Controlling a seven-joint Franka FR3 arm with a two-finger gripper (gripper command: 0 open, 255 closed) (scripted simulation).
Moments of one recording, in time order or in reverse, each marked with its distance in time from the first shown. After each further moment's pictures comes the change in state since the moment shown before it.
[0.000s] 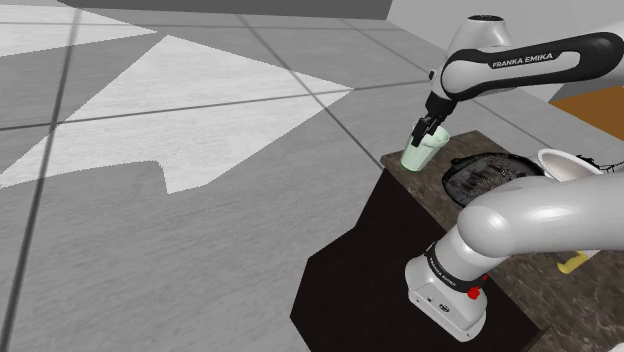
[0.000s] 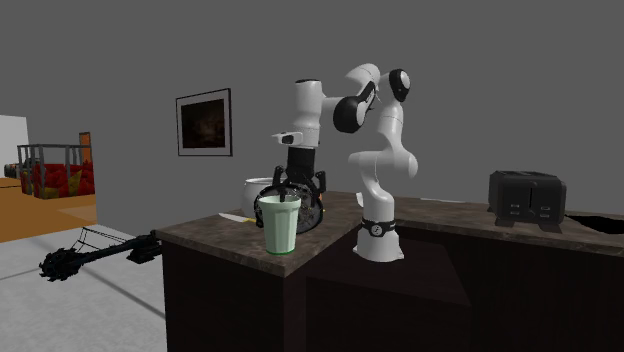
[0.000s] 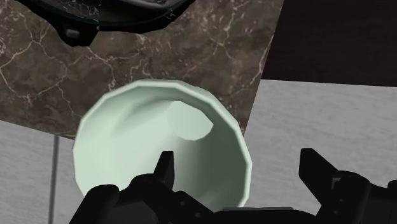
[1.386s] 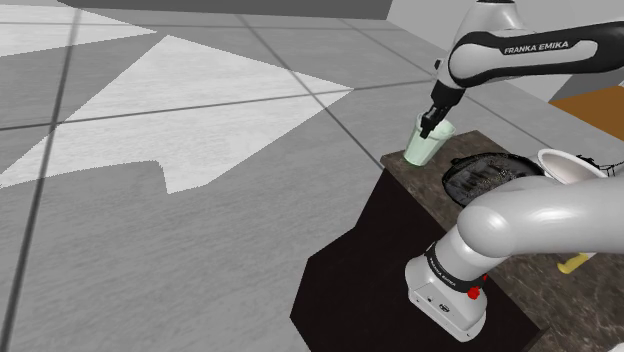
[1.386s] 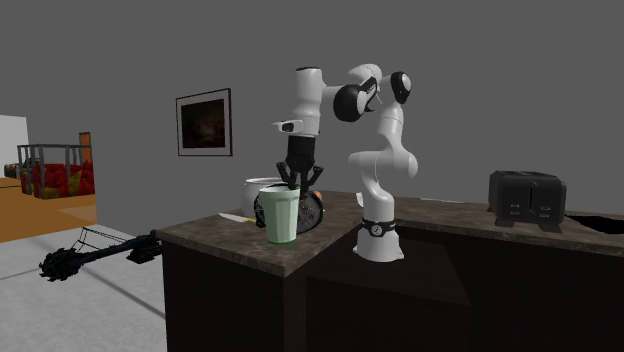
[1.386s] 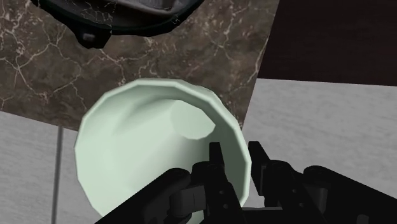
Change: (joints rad) arm 0.004 -0.045 0.021 0.052 0.020 -0.096 -0.010
